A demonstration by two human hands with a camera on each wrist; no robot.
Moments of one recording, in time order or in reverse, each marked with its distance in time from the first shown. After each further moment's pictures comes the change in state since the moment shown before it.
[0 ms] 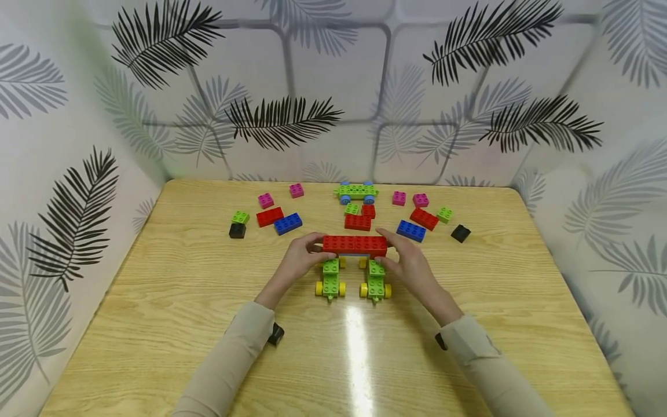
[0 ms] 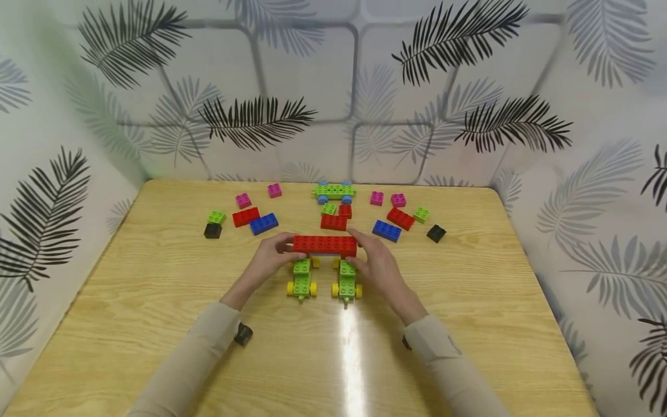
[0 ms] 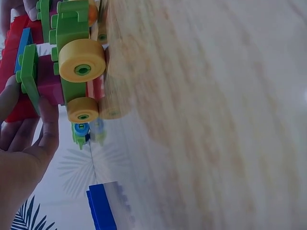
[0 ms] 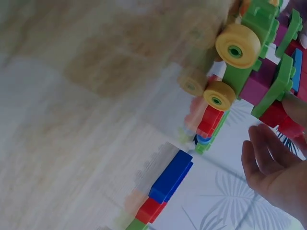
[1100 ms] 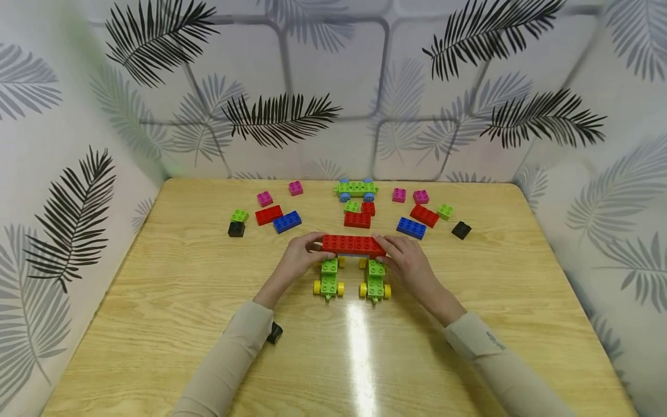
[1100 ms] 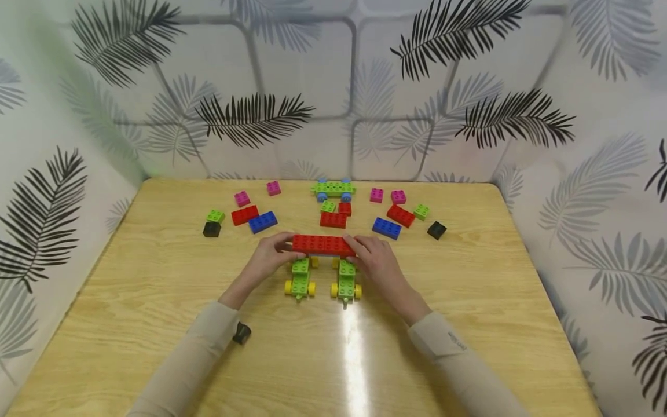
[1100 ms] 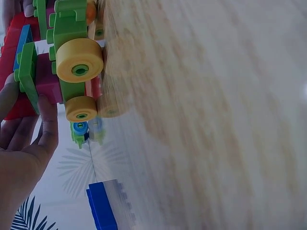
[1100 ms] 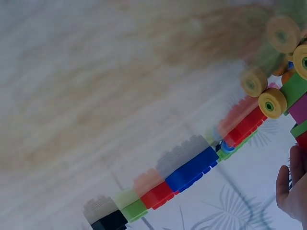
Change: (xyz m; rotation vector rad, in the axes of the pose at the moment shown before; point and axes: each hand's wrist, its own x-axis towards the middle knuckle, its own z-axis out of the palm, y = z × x) left_hand -0.001 0.000 -0.001 0.037 -0.014 -0.010; right_hand -0.008 0.020 0.010 -0.201 0.139 -0.366
